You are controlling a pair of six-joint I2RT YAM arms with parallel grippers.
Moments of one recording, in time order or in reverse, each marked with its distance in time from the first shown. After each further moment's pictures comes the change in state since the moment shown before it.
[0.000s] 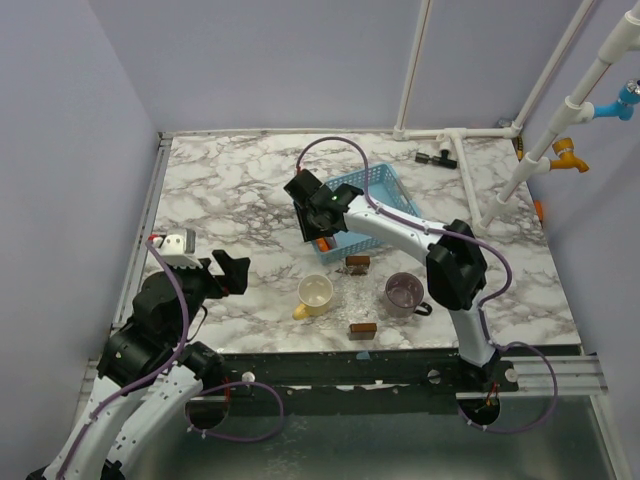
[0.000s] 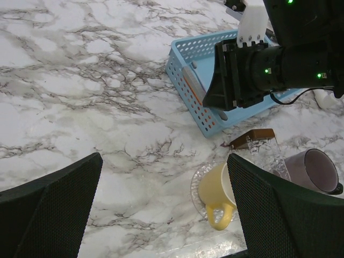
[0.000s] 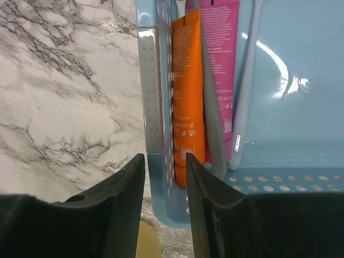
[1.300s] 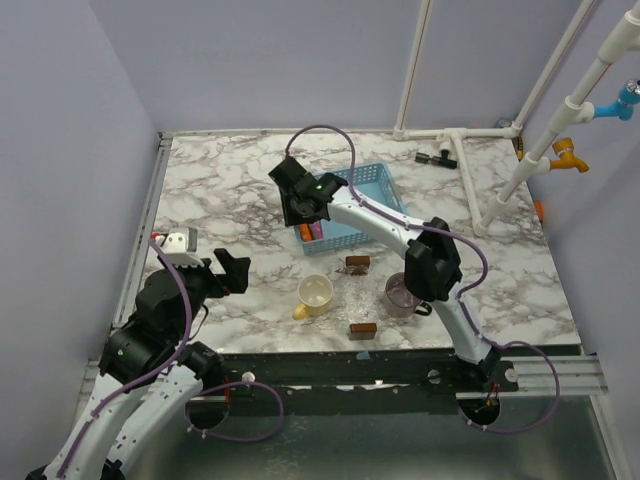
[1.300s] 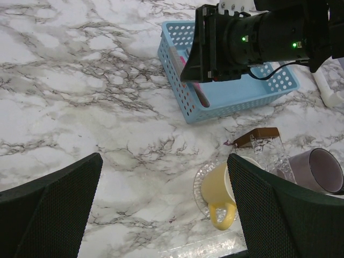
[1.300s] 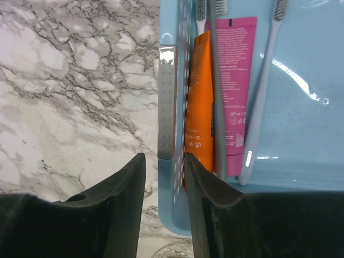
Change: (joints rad) left arm 0.004 0.017 0.000 -0.005 -0.002 0.000; right arm 0.000 0.196 0.311 -0.036 -0.014 0.080
